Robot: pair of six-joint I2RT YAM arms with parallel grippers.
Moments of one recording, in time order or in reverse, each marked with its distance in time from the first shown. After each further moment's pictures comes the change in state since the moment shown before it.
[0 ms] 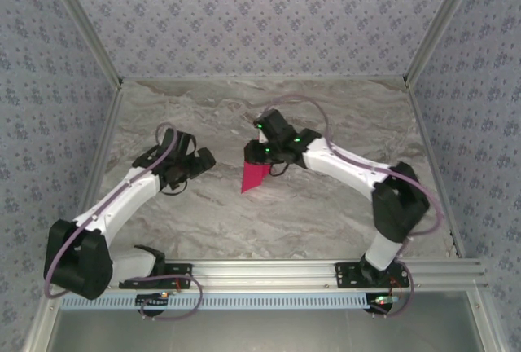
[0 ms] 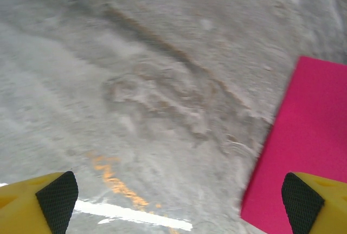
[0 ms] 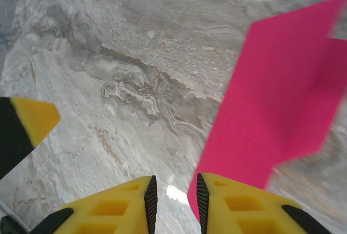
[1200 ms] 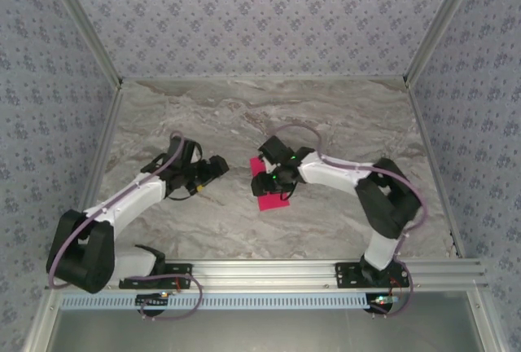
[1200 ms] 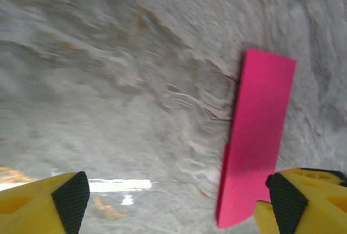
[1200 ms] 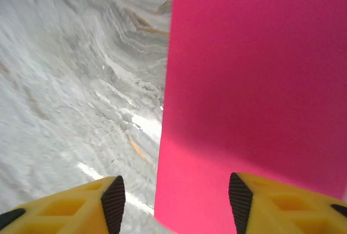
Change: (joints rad) left arm -0.071 0.073 -0.105 0.266 0.302 -0.027; right arm -0.010 -0.047 -0.275 -0.023 -0.079 -0.064
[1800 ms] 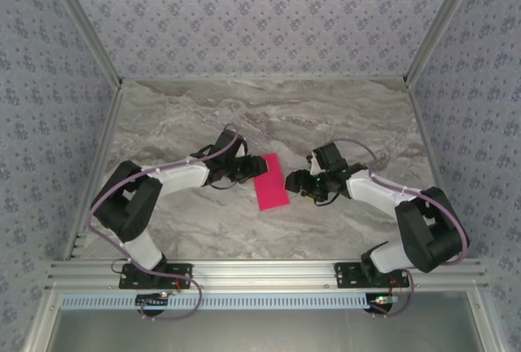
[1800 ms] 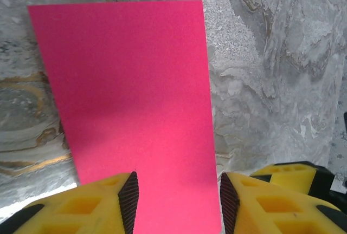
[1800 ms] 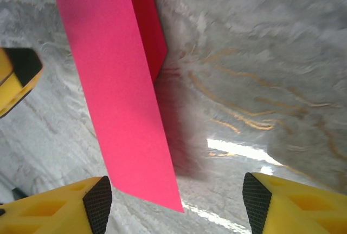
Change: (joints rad) left arm -0.230 0.410 0.214 0.291 0.083 -0.038; right arm -0.292 -0.275 -0.409 0.223 -0.237 0.157
